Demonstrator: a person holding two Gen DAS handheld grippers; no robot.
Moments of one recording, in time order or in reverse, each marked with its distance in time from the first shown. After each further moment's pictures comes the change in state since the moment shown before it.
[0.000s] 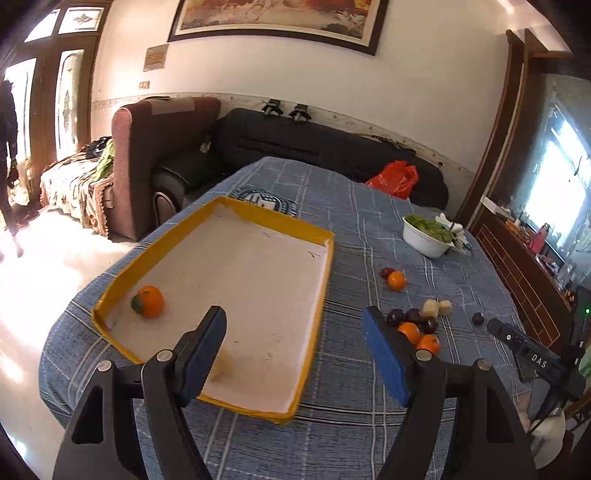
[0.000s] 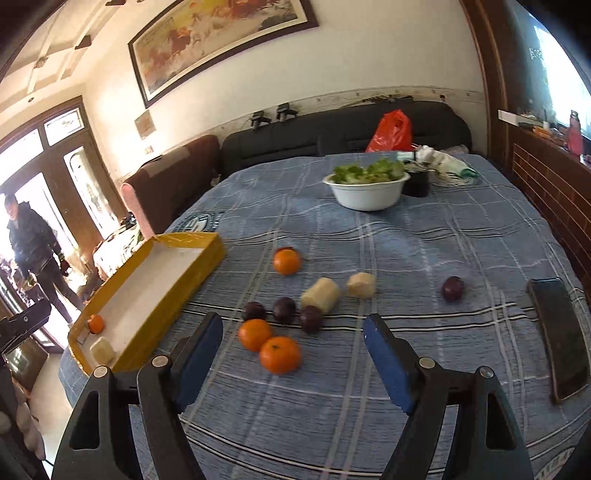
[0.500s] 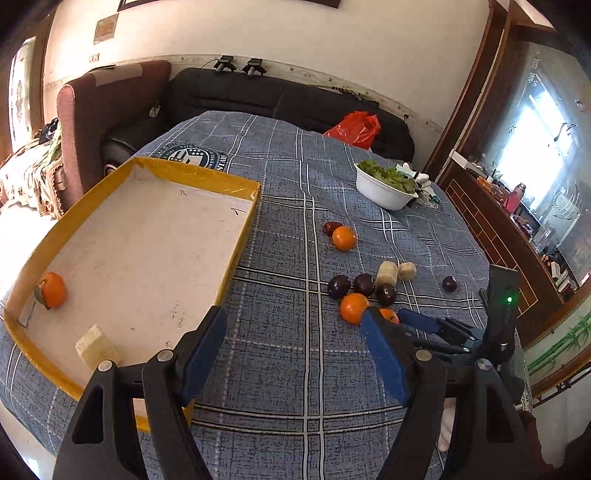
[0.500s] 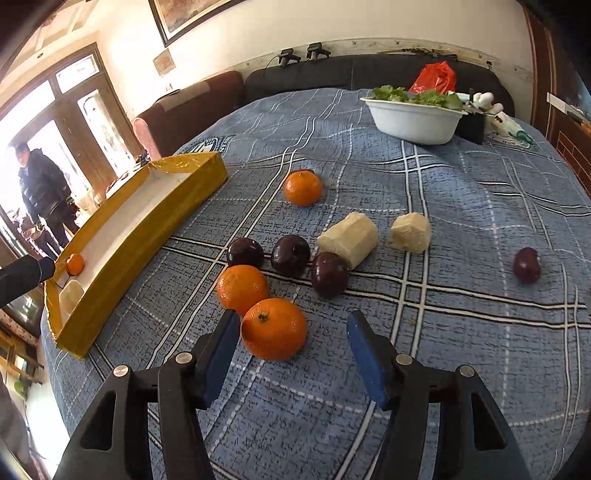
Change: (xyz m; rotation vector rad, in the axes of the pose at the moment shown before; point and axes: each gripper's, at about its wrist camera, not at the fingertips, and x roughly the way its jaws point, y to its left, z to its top) left arm 0.066 -0.055 -0.003 0.050 0.177 -0.125; right arm 0.103 0.010 -0.021 -0.115 0.246 0.117
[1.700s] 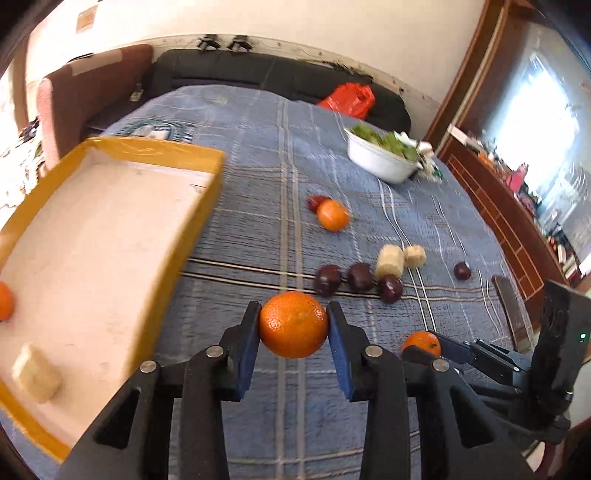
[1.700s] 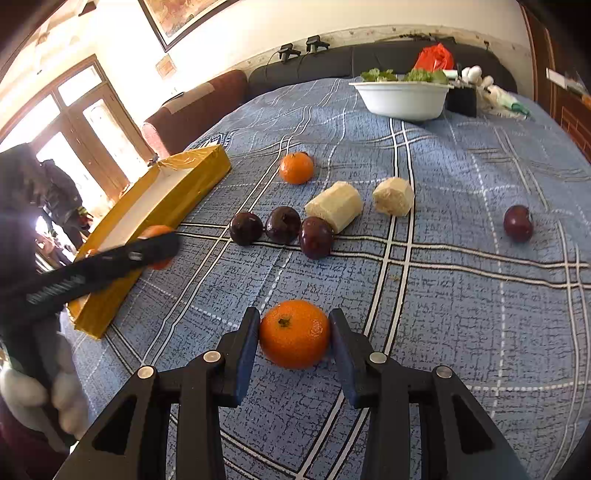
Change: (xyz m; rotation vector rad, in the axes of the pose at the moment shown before) left arm 0.059 -0.011 0.001 0.016 0.067 -0.006; right arm -0.024 -0.015 -0.023 0.047 0.010 0.046
